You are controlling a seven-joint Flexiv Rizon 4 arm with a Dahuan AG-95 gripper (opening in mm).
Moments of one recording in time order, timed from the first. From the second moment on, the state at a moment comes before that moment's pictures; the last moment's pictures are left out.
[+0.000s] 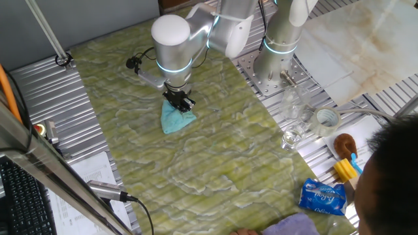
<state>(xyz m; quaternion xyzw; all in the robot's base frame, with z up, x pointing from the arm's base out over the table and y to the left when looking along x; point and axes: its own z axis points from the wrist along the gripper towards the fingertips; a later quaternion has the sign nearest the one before) 0.445 0.025 0.030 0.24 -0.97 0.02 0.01</state>
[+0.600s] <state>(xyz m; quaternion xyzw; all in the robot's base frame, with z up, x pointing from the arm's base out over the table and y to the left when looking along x) 0.447 0.021 0.030 0.29 -0.96 0.03 0.01</state>
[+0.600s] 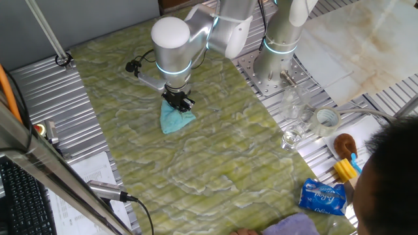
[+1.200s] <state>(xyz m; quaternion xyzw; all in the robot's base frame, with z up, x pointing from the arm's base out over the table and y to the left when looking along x) 0.446 0.024 0.028 0.32 -0.95 0.03 0.02</state>
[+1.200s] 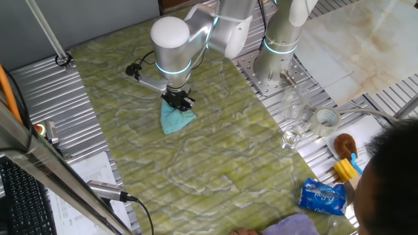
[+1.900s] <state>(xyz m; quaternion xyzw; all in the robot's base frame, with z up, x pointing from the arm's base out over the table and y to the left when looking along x) 0.444 0.048 0.021 0.31 -0.95 0.03 0.02</state>
